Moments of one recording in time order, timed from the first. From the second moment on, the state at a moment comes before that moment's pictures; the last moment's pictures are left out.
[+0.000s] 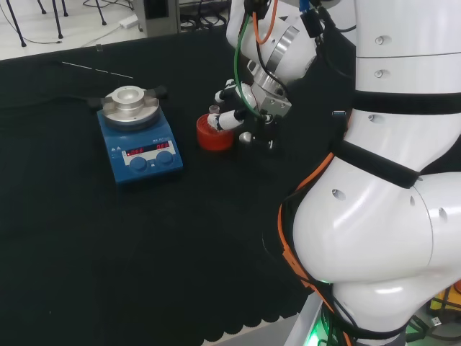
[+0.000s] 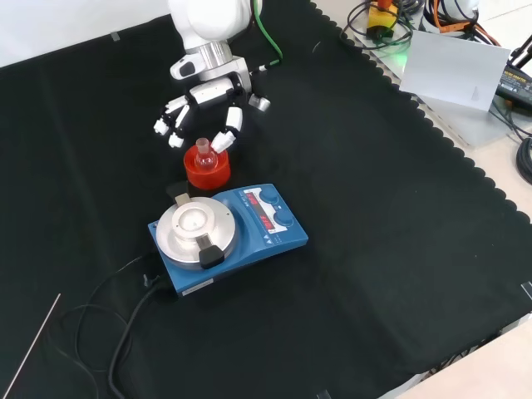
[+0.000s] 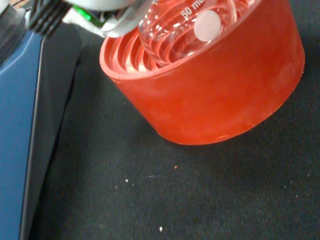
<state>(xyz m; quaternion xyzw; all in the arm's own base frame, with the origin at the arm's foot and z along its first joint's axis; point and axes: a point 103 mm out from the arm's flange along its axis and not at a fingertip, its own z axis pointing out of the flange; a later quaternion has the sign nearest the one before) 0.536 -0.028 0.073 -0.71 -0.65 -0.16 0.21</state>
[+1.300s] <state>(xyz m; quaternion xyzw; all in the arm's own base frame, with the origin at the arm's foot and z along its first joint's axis) 0.538 -0.024 0.073 -0.72 -0.65 -0.17 0.20</state>
